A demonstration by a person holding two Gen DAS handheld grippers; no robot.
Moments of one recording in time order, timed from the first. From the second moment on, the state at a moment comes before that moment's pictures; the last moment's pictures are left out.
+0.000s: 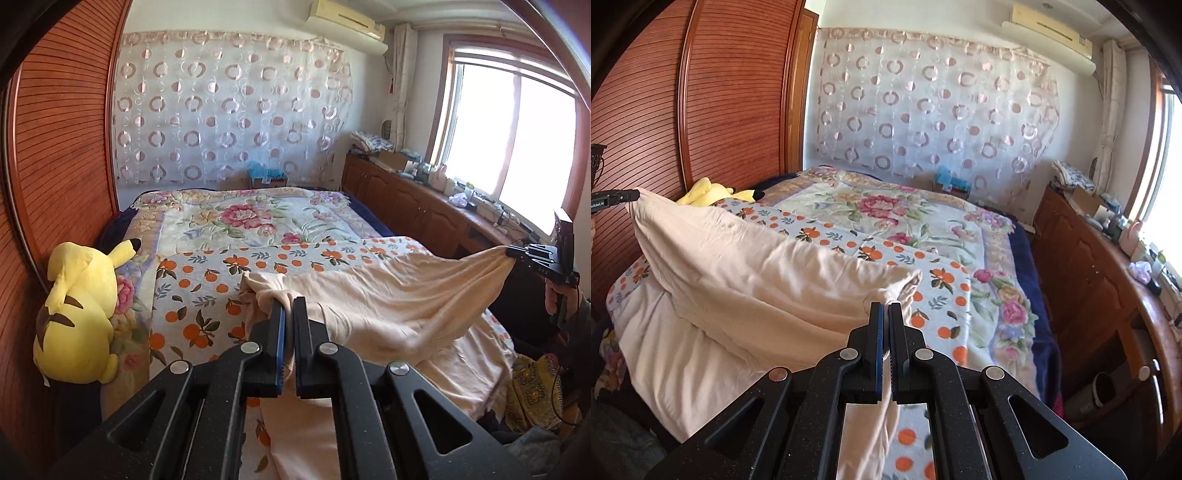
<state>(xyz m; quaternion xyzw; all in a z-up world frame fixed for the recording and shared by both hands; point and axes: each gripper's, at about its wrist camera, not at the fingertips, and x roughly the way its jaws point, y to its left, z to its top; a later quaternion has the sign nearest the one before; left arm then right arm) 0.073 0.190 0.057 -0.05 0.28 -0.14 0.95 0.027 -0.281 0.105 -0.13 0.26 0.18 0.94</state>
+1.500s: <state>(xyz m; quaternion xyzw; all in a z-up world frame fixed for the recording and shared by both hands) 0.019 0.226 -0.040 -0.18 0.38 -0.10 0.90 -0.038 -0.258 0.081 -0.10 0.25 0.27 0.93</state>
